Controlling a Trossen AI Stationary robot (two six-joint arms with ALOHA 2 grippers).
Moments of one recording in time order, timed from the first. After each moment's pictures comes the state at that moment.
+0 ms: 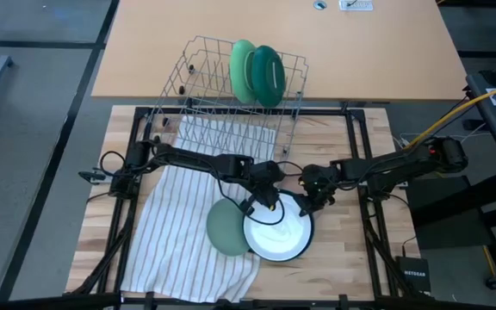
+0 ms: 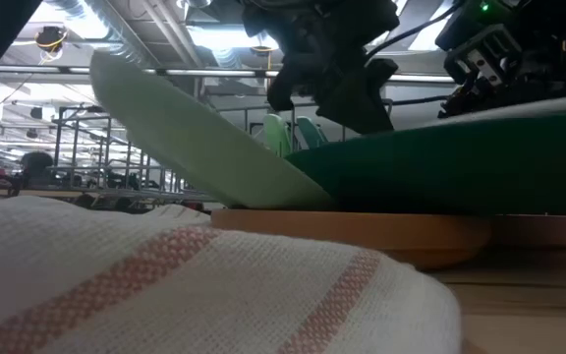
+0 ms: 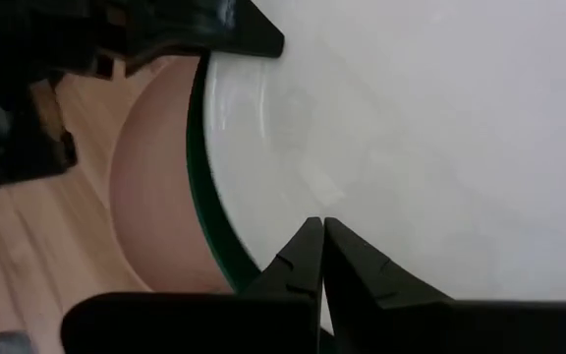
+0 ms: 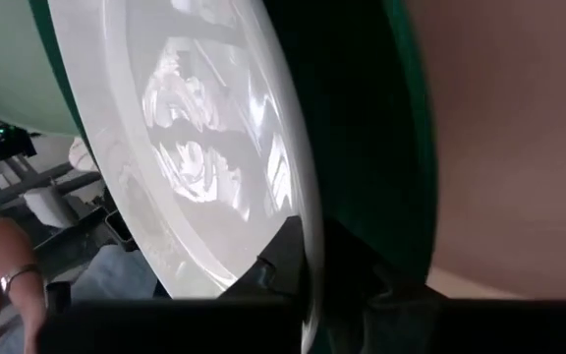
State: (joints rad) left arm -0.02 2.09 1.69 -0.49 0.12 0.79; right arm 0.05 1.20 0.54 -0.28 -0.52 1.31
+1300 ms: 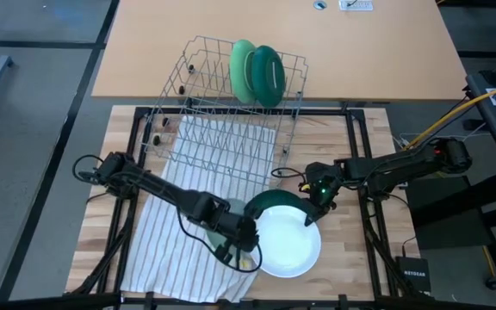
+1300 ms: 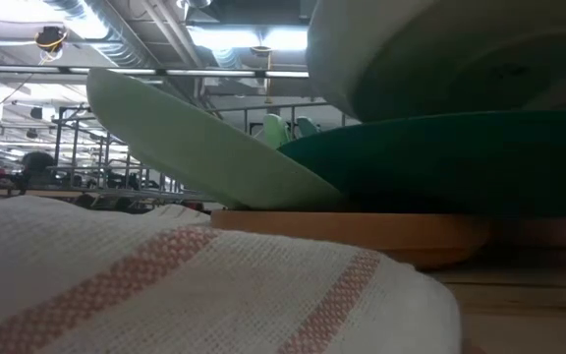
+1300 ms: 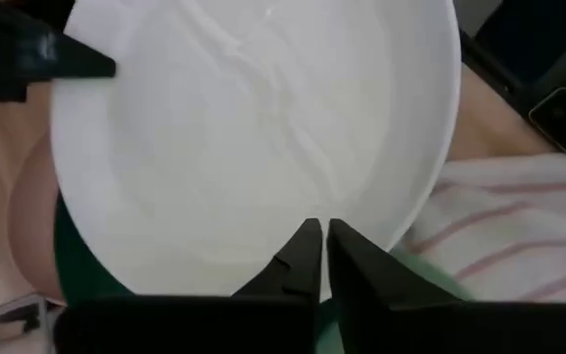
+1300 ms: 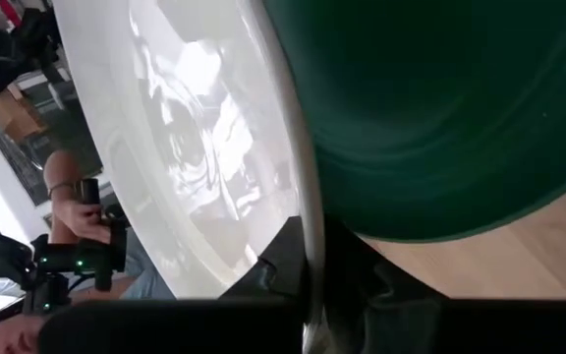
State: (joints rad) left arm -0.38 1.92 1.69 -0.68 -0.11 0.30; right arm 0.05 1.15 0.54 -0.21 -0.79 1.31
